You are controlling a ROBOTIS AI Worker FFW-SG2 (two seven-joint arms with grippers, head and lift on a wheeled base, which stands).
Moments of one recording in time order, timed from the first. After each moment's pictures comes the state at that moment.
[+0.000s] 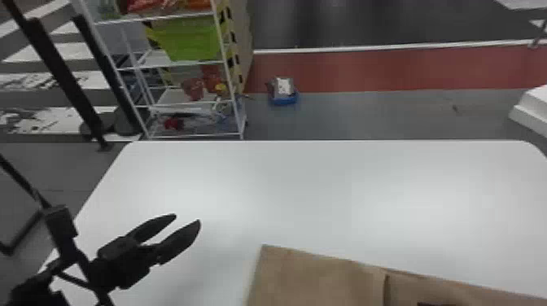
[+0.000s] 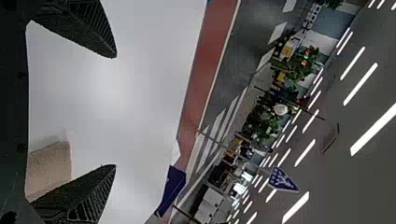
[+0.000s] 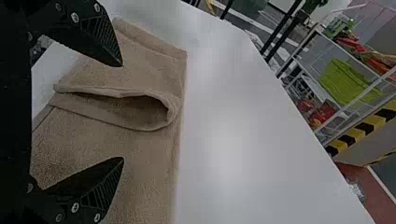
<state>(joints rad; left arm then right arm) 0.32 0.01 0.53 -2.08 0.26 0.76 -0.94 0.35 0.00 -0.31 -2.40 0.01 1.54 1.05</state>
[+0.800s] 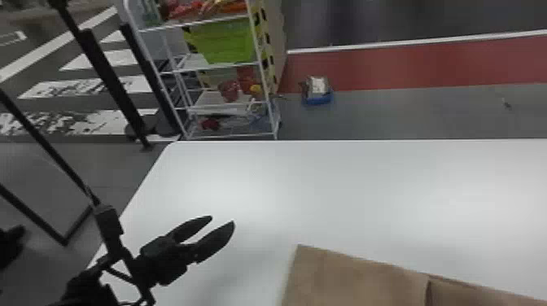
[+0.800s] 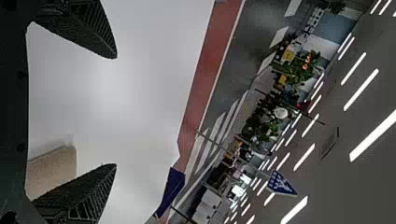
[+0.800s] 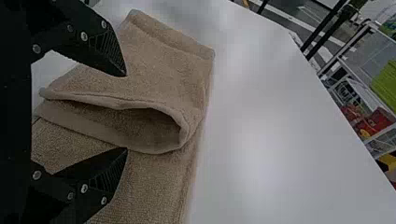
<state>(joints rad) 0.33 0.01 0.55 -2.06 0.27 0.76 -0.95 0.28 -0.01 -0.09 -2.30 0.17 1.55 1.03</state>
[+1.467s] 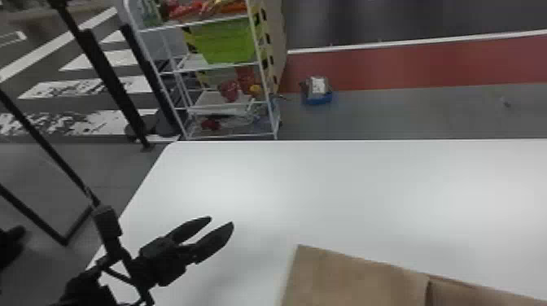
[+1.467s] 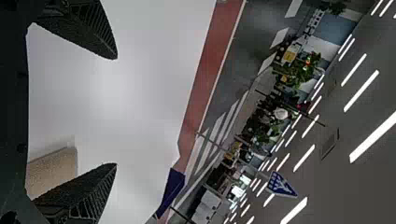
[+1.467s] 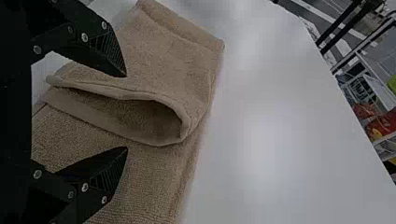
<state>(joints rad) 0.33 0.01 0.55 -2.06 0.27 0.76 -0.95 0.26 -0.06 -0.04 -2.31 0.24 1.56 1.04</state>
